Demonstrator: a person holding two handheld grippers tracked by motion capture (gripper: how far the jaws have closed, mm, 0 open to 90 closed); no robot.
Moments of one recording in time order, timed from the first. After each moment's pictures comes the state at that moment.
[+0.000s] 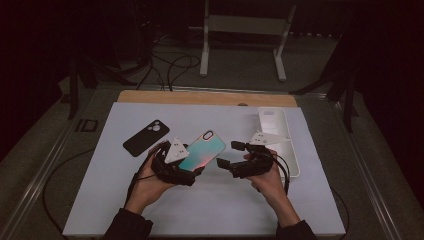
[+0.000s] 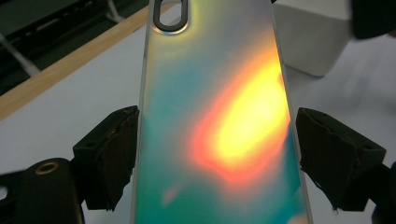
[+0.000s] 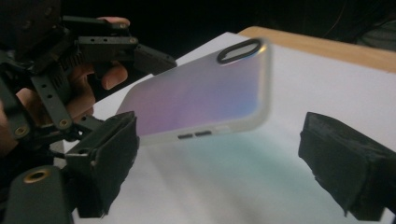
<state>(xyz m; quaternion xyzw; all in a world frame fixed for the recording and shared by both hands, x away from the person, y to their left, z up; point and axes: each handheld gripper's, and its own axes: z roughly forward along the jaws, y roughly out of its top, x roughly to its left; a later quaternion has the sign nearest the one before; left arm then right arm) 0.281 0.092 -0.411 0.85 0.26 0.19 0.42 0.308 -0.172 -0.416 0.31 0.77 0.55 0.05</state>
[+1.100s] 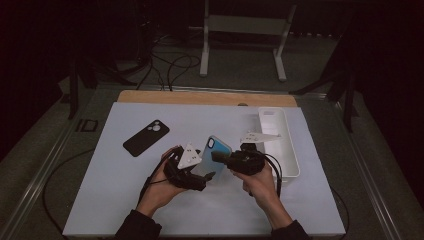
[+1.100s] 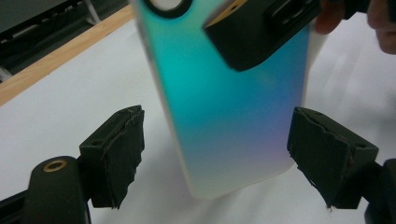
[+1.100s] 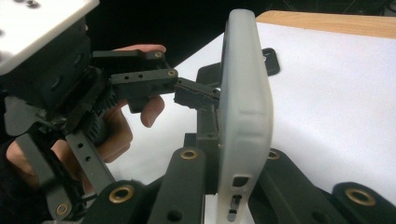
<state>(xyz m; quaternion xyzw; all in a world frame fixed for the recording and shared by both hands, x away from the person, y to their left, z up) 0.280 0.072 -0.426 0.85 0.25 0.16 0.43 0.304 -0.152 -0.412 0.34 0.76 0.55 0.00</state>
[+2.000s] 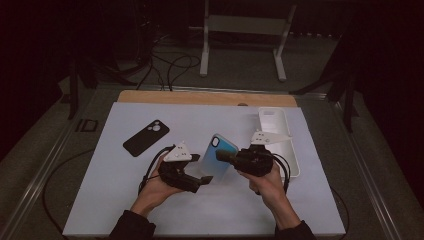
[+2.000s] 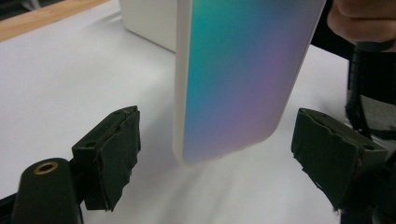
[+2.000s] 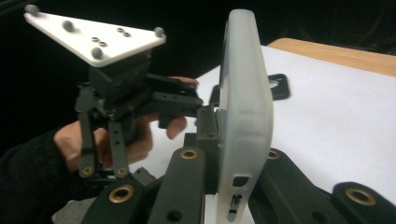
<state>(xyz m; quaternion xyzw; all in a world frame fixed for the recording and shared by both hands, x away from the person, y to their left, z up) 0.287 0.087 -0.433 0.84 0.25 0.05 0.48 0.295 -0.167 -0.394 0.29 0.76 0.58 0.01</state>
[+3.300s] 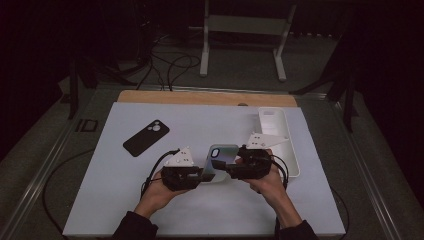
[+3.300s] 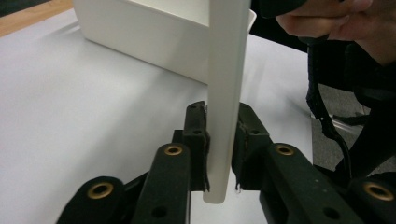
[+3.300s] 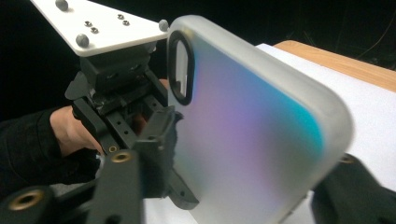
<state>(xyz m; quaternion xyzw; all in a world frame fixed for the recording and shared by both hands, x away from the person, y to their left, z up) 0.281 0.083 -0.437 0.84 0.19 0.02 0.50 0.293 -0.162 -0.396 0.24 0.79 0.57 0.04</state>
